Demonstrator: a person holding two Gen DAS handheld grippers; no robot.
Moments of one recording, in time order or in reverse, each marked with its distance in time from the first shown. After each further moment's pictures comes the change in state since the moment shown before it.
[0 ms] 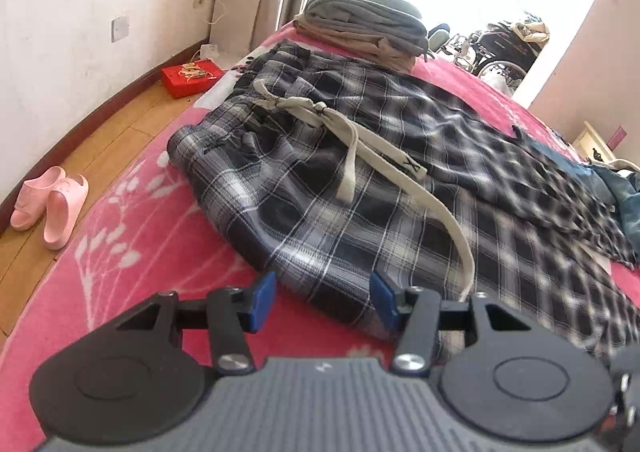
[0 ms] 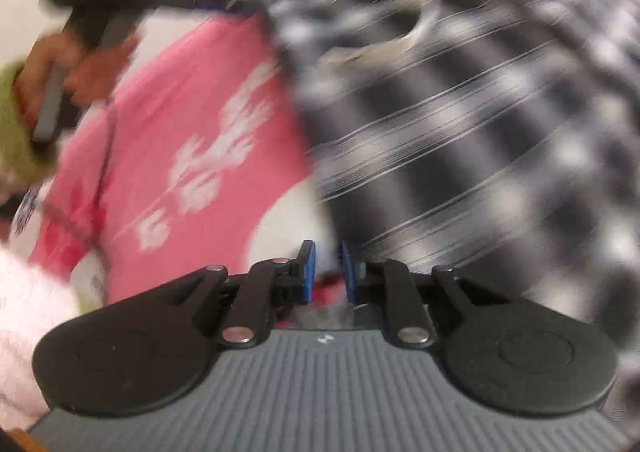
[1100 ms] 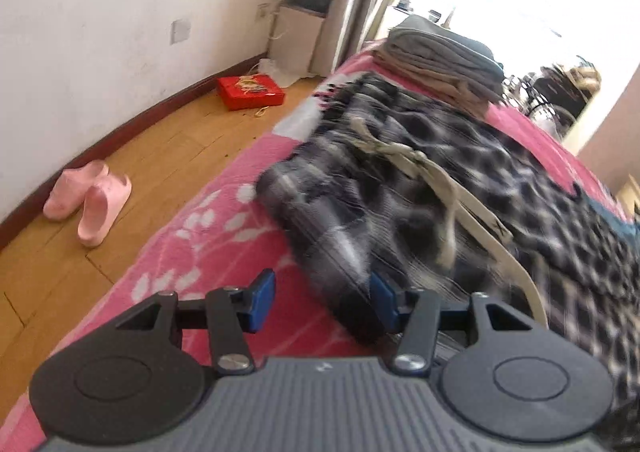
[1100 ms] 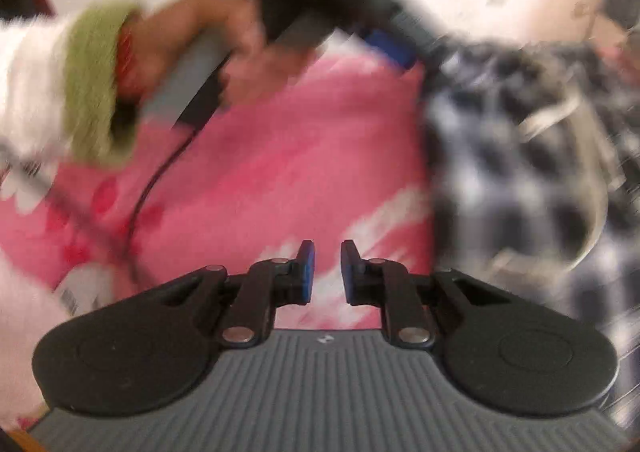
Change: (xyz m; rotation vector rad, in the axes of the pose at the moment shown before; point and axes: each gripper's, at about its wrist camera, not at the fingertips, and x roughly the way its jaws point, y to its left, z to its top) left arm 0.016 0.063 0.024 -0.167 -0.068 0.109; right arm 0.011 0.056 0.079 -0.339 -0.153 -0.061
